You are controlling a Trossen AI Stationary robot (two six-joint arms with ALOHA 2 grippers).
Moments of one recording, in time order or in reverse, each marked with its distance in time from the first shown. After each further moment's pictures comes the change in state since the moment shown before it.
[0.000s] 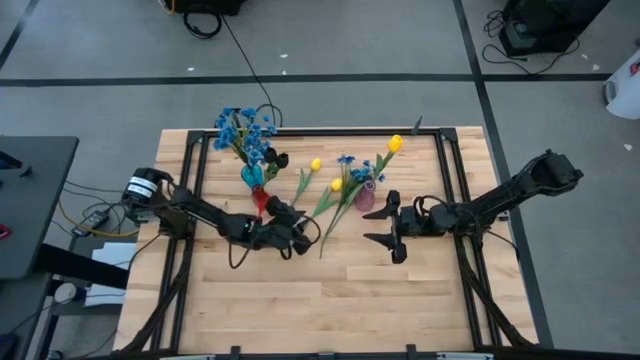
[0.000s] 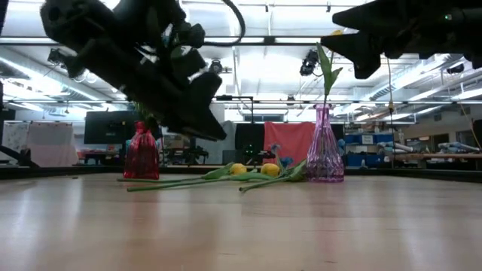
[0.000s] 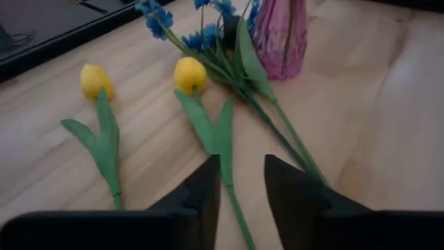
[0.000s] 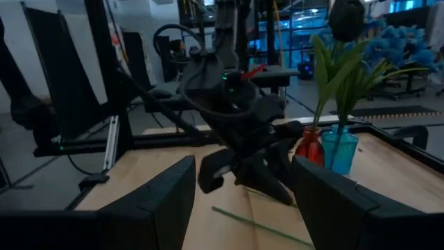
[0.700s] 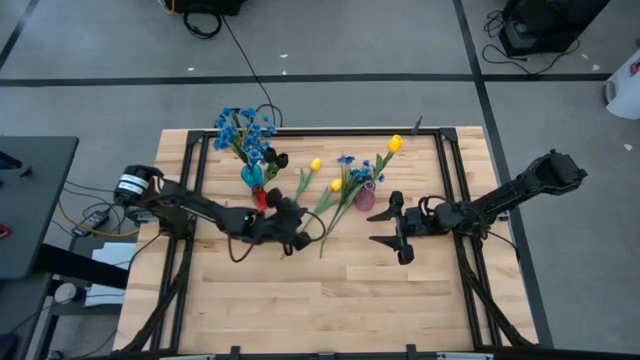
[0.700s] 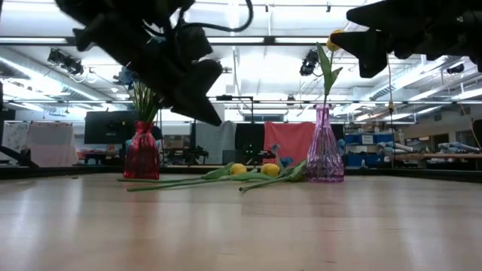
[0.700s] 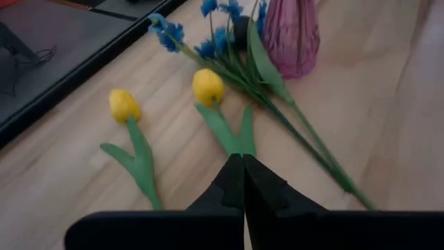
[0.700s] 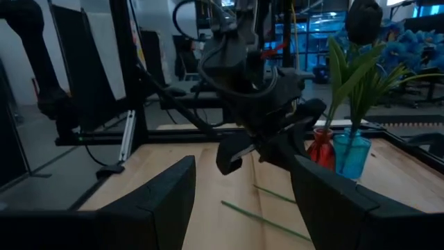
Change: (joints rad) left arm 0.027 -0.074 0.109 -0.272 0.009 0.104; right arm -0.005 -0.068 -0.048 -0.010 -0.060 -0.027
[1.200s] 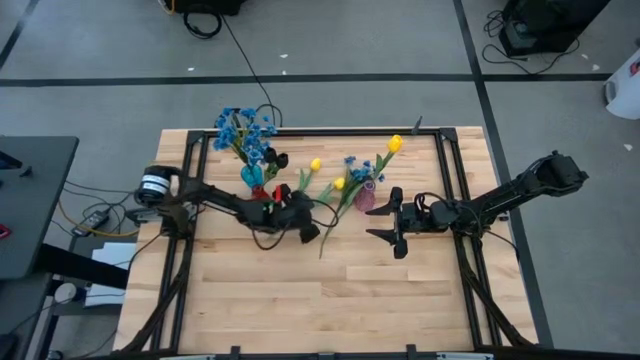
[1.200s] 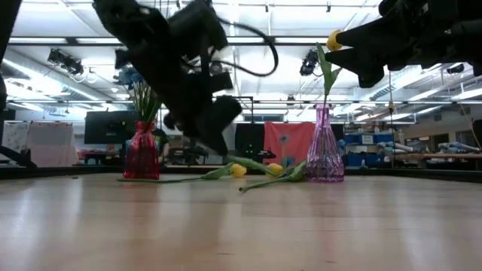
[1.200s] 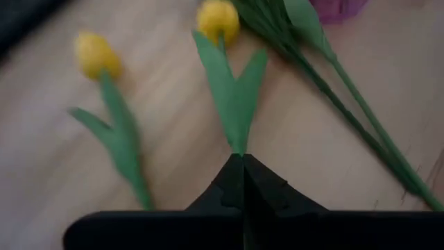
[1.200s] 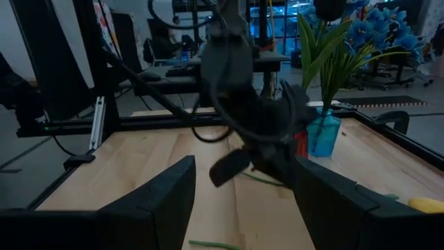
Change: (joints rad) left arm 0.123 0.166 0.118 -0.124 0.155 -0.049; right arm -0.048 0.001 0.000 -0.067 0.029 0.019
